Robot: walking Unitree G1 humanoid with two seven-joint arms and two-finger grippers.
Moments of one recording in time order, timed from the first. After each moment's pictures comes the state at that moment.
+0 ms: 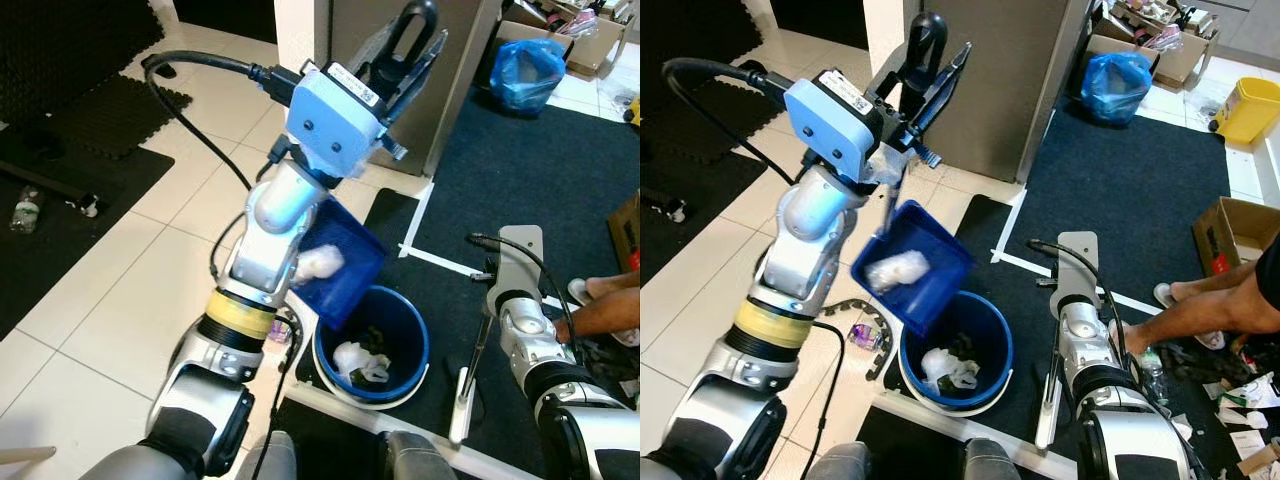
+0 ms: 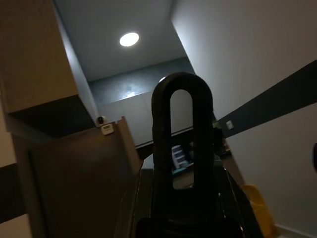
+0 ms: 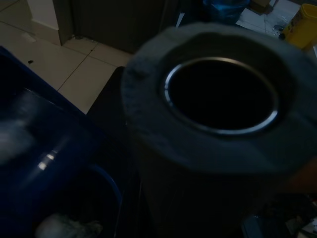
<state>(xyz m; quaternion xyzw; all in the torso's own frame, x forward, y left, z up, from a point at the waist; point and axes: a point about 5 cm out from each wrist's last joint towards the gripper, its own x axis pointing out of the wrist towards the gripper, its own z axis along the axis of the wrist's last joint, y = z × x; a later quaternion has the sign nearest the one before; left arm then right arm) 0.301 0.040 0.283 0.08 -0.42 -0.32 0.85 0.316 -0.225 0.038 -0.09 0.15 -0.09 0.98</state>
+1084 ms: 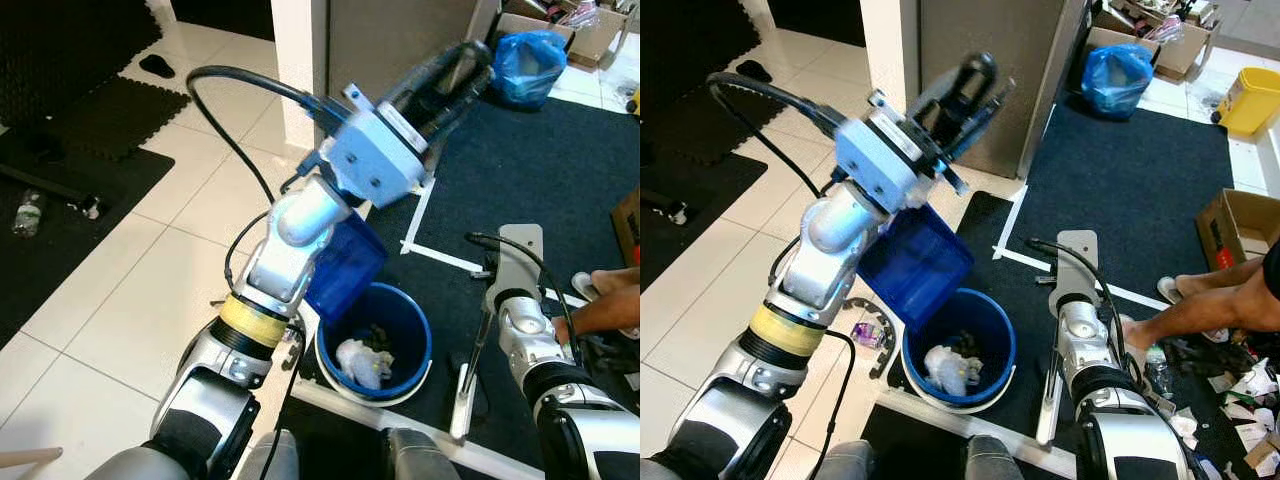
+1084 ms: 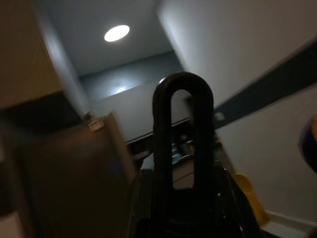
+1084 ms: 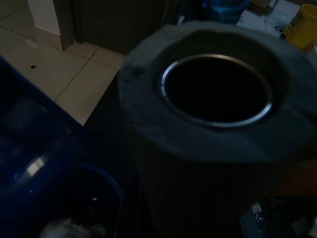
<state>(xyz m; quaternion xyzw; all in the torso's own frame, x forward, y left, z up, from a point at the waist) 0.307 0.045 0.275 0.07 -0.40 -0.31 0.86 0.316 -0.224 0.040 -0.09 0.14 -0.09 0.98</state>
